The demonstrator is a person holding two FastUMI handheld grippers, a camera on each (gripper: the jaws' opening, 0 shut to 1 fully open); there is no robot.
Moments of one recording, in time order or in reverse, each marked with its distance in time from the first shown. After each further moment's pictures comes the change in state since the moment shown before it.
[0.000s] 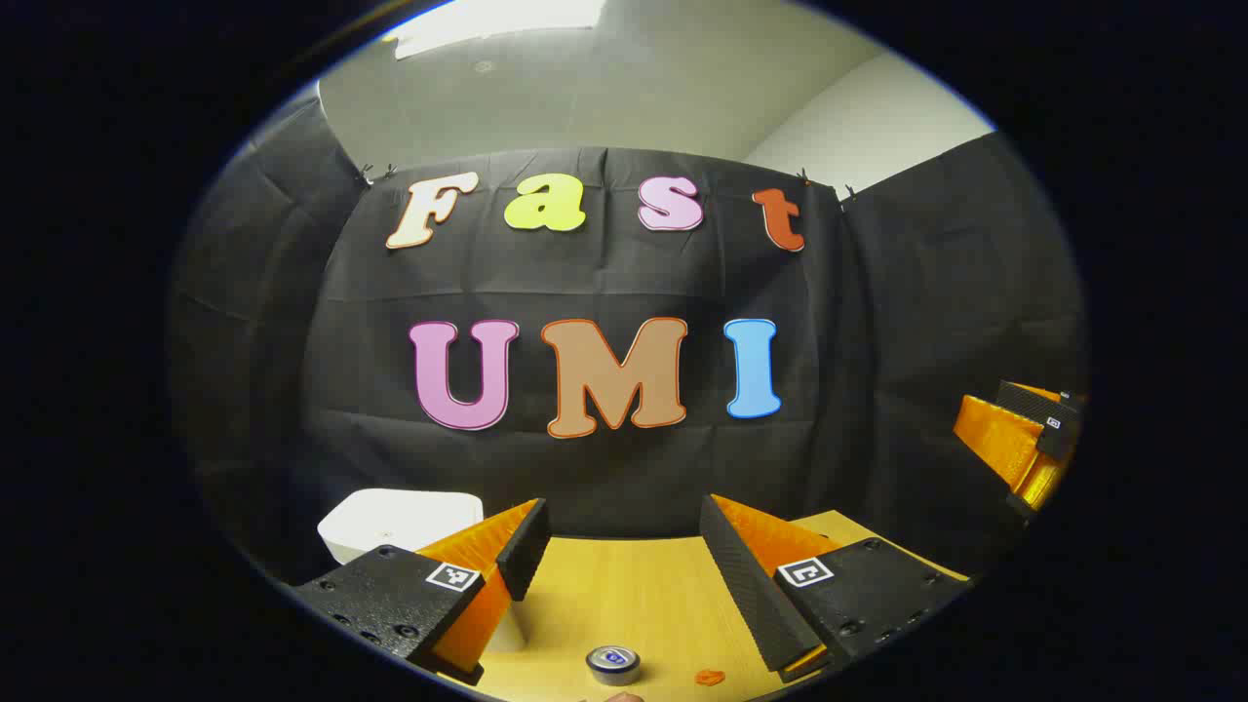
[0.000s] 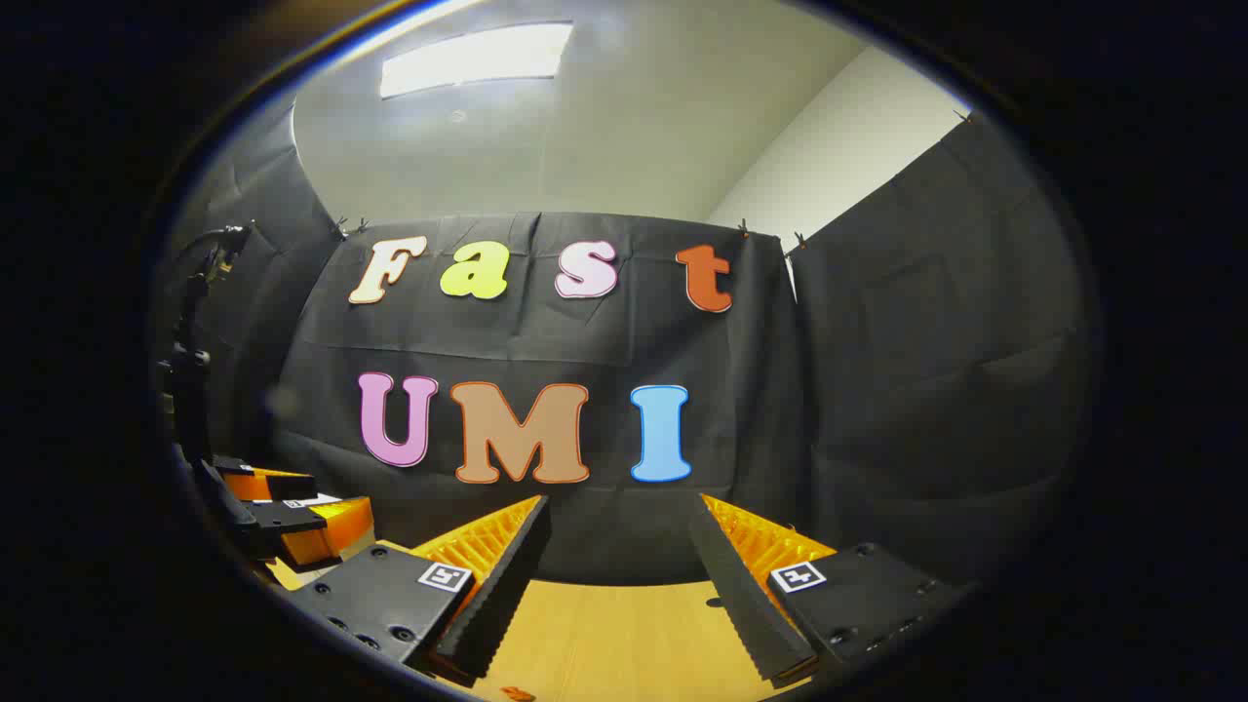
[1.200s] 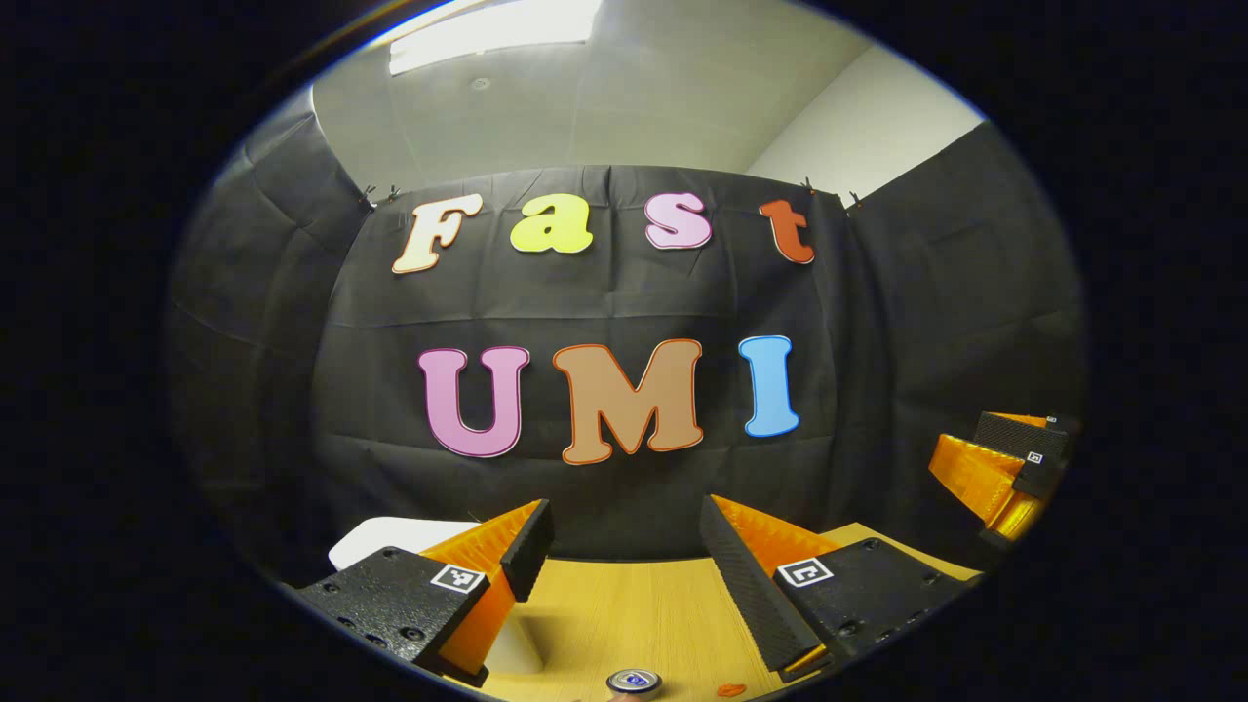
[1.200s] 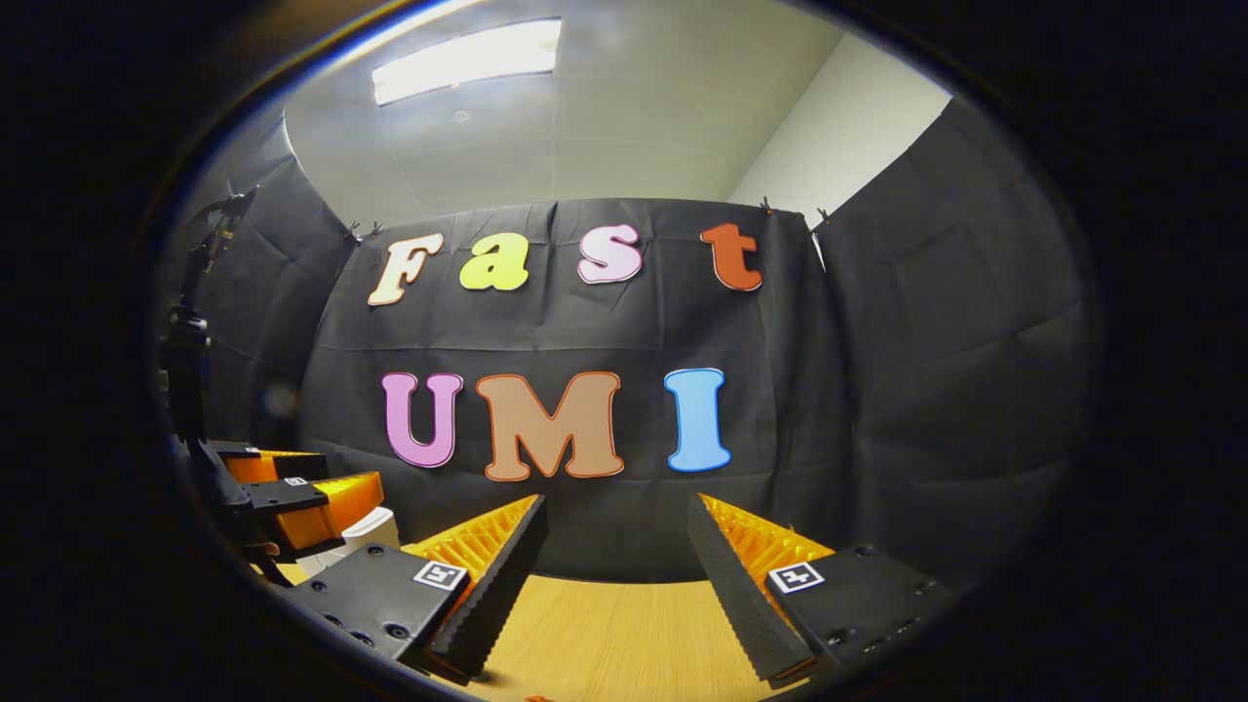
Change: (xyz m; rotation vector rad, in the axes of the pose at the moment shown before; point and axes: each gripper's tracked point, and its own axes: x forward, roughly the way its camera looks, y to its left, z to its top) left arm 0.020 0.029 0.019 0.046 -0.068 0.049; right arm 0.038 0.039 -0.021 0.063 0.049 0.096
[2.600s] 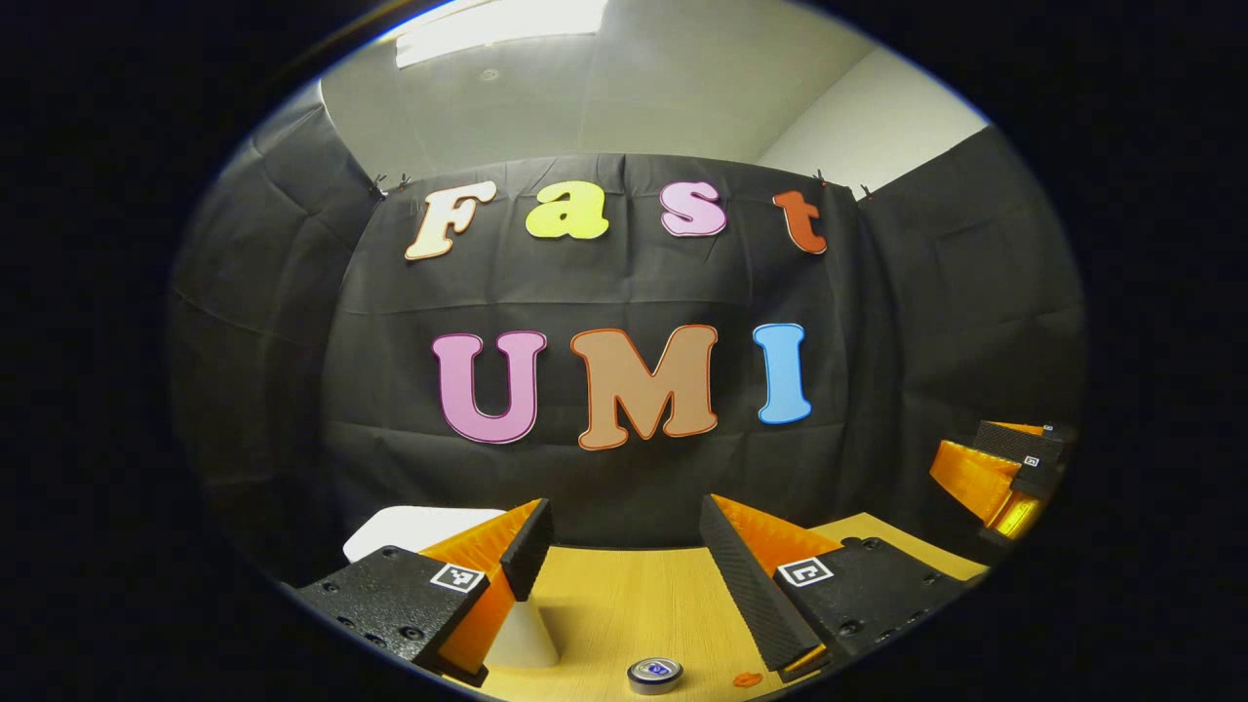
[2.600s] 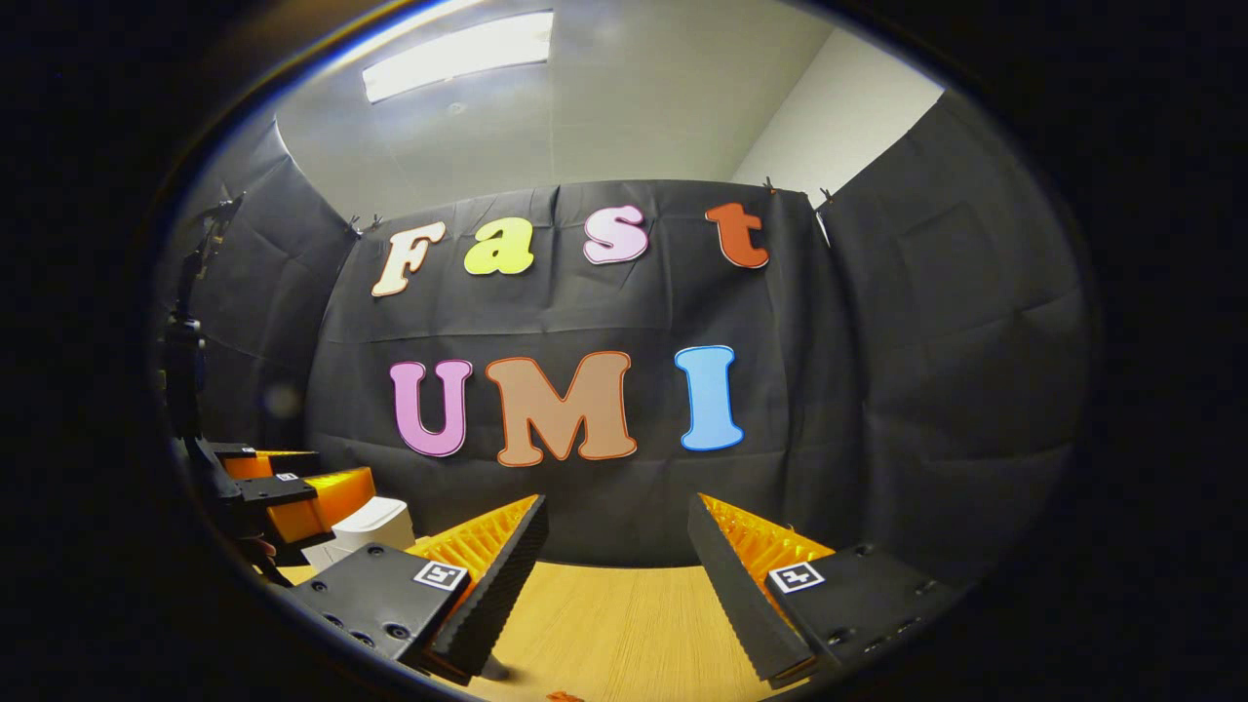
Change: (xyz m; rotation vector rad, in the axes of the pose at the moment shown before) left arm -0.010 0.022 -0.009 -0.001 0.031 0.014; right arm -0.004 0.016 -0.015 0.020 0.050 0.017
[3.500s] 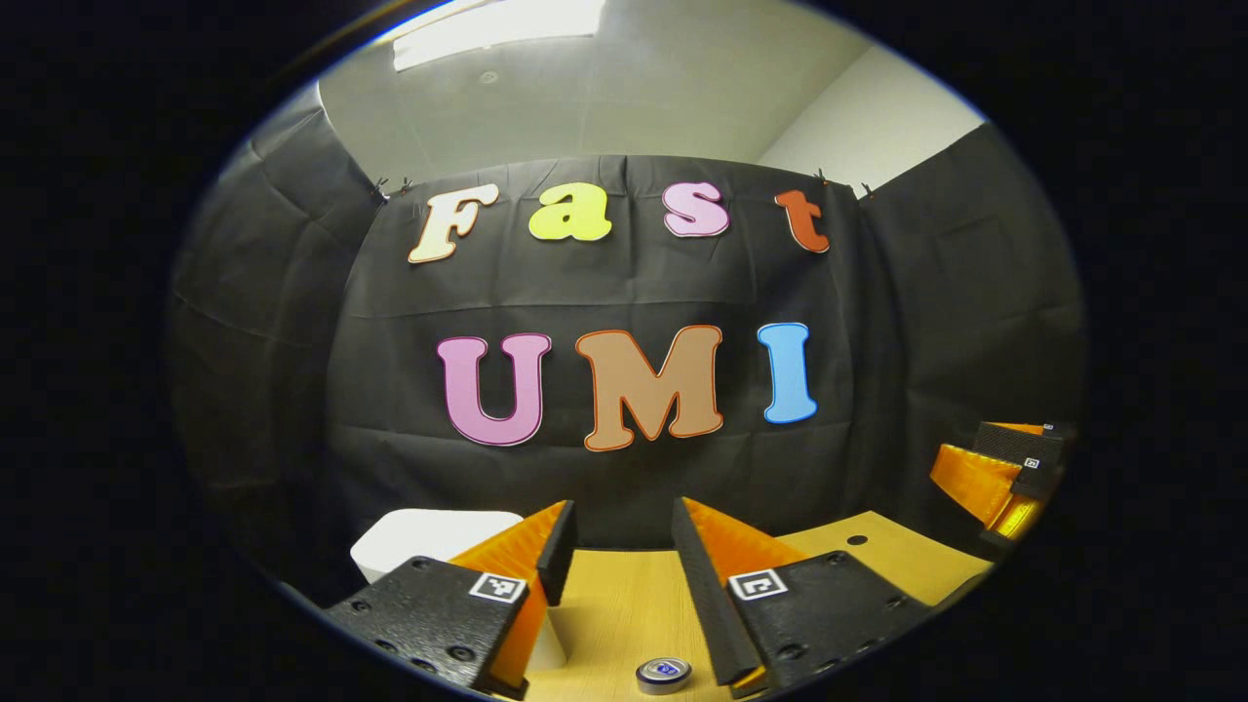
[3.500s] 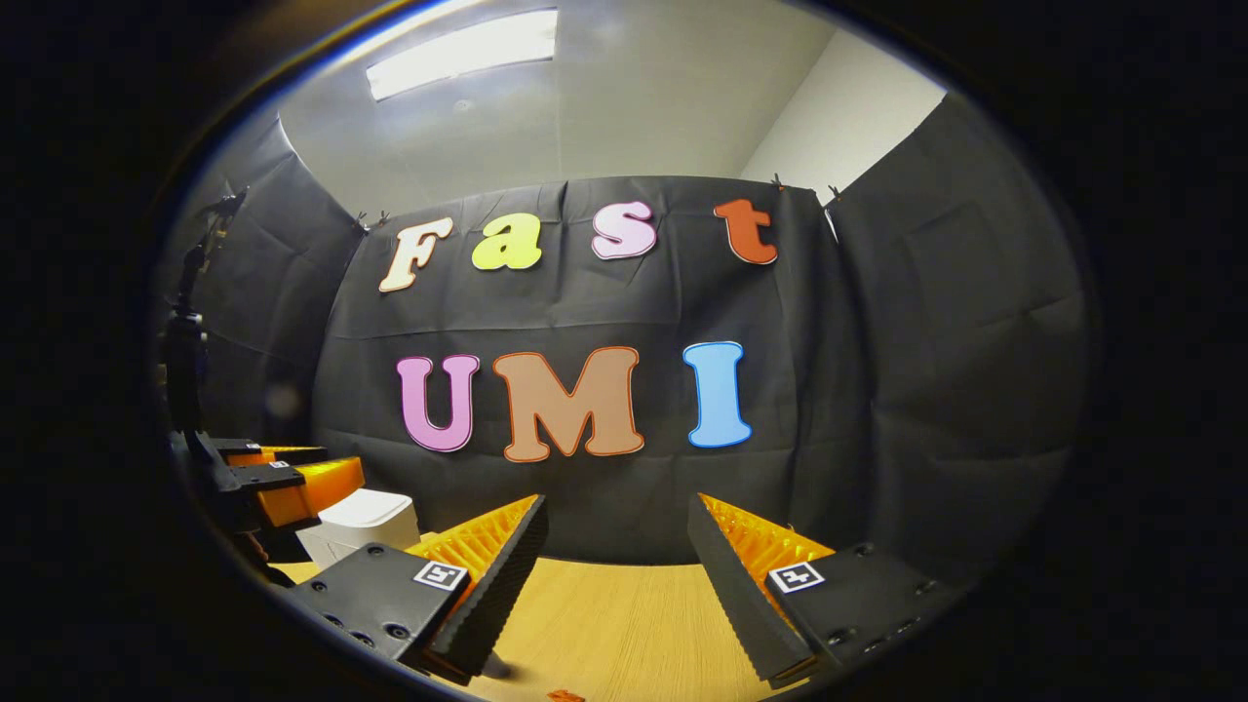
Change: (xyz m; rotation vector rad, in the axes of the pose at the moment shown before) left arm 0.001 0.010 0.000 0.012 -0.002 0.018; right arm 0.005 0.004 -0.006 -0.009 0.010 0.021
